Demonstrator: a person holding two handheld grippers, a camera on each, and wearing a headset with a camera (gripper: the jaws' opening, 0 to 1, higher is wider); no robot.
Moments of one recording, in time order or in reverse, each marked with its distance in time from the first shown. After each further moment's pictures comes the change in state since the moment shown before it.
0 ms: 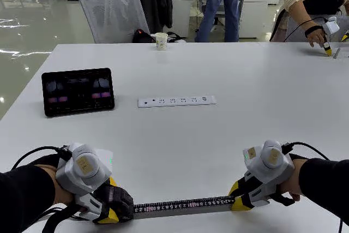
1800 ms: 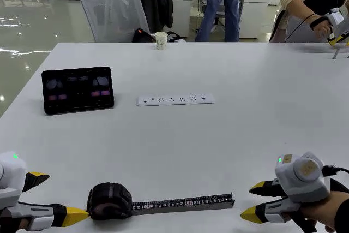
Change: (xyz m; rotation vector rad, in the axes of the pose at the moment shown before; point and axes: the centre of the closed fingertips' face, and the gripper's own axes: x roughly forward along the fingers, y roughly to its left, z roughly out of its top) left arm -0.088 0.007 -0.069 -0.648 -0.342 0.374; right arm -0.048 0.021 -0.016 0.406 -0.191 -0.299
